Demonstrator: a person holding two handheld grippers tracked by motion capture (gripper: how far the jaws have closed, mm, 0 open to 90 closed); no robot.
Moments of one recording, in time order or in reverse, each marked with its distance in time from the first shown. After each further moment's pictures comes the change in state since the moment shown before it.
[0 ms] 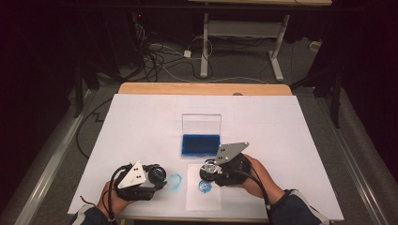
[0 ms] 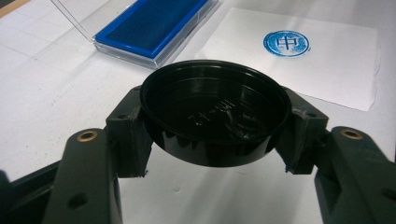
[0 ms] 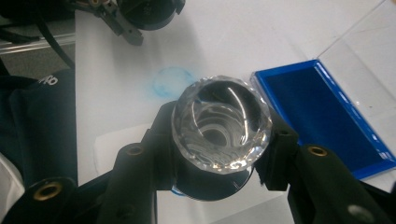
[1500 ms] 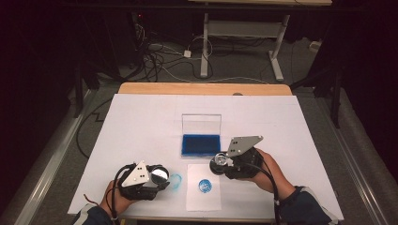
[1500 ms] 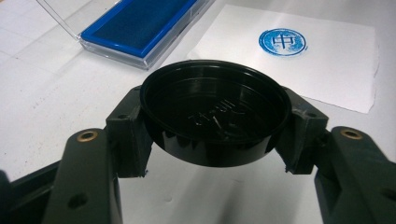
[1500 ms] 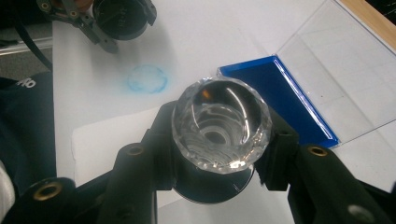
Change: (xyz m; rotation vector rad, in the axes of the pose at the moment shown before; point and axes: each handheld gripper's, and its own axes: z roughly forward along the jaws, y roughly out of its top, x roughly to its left) left arm 0.001 0.002 0.009 0.004 -0.032 -0.005; right arm -0.017 -0.005 -0.024 -0.009 -0.061 0.010
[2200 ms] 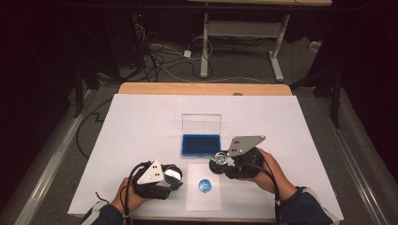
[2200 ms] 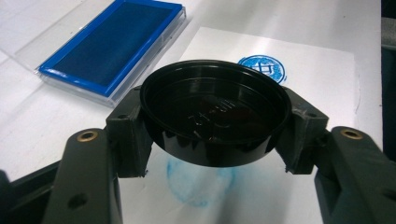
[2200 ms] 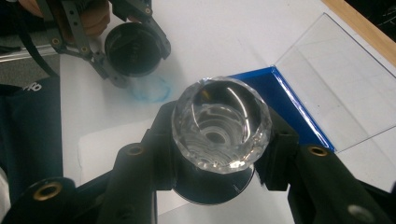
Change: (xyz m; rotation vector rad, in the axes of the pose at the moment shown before) left arm -0.013 0.027 0.025 0.006 -0.060 0.036; right arm 0.004 0.005 -0.007 -0.031 0.002 0.000
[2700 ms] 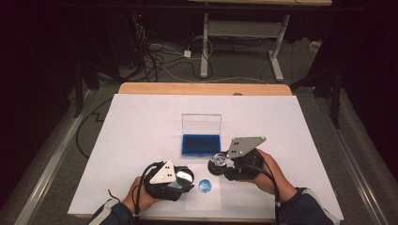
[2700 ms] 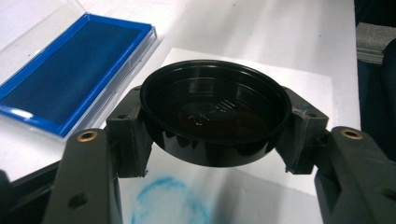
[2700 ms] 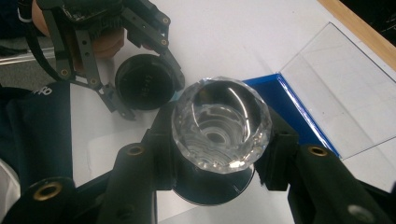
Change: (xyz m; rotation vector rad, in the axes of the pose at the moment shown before) left arm -0.010 0.019 0.021 -0.017 -0.070 0.014; right arm 0.004 0.003 -0.002 -0.016 0.011 -0.013
